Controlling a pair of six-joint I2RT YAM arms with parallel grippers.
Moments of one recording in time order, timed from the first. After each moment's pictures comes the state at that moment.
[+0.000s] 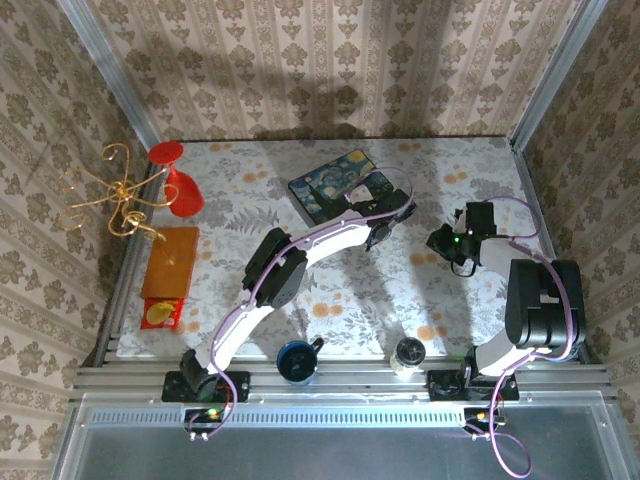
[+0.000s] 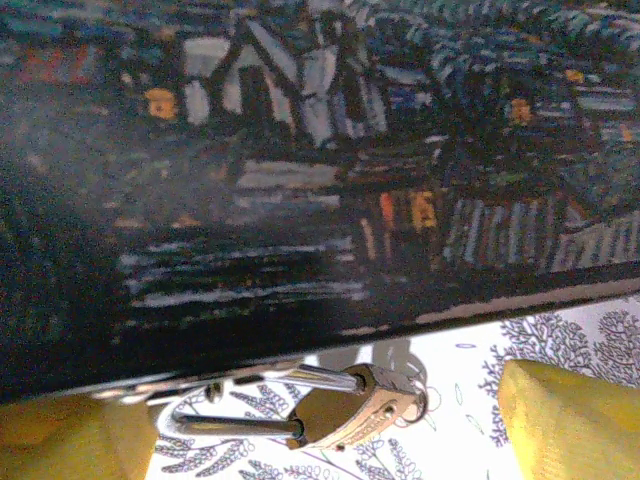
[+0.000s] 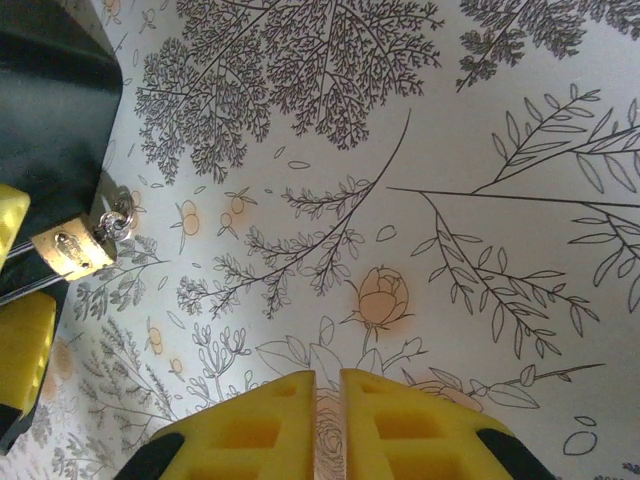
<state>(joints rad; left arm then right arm) -0.97 2.49 2.15 -0.73 -0.57 -1.30 -0.11 1.55 0.74 -0.16 -0.40 0.54</state>
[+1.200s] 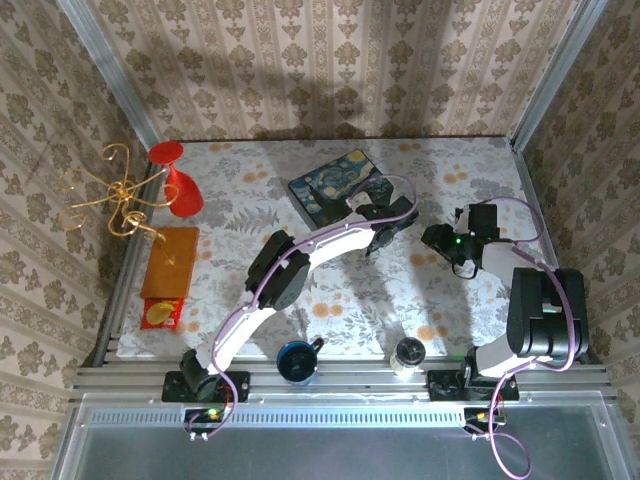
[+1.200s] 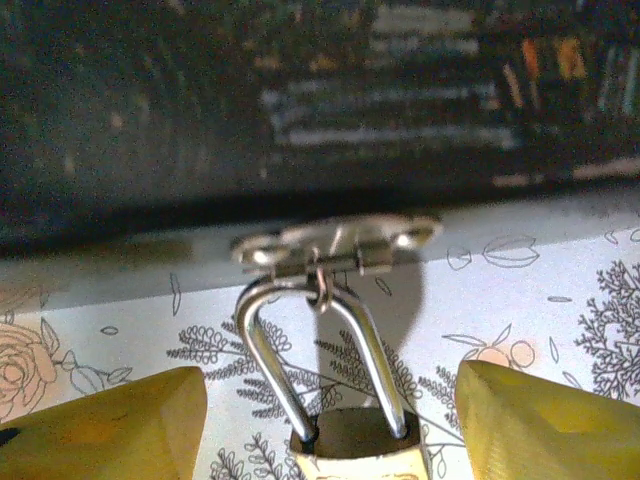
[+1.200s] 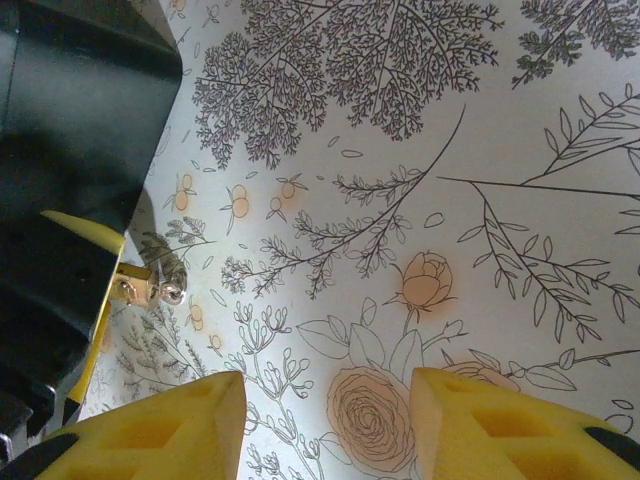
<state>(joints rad) -0.99 2.49 2.15 -0.84 -0.58 -1.29 -0.12 1.50 0.71 -0.14 -0.45 0.52</state>
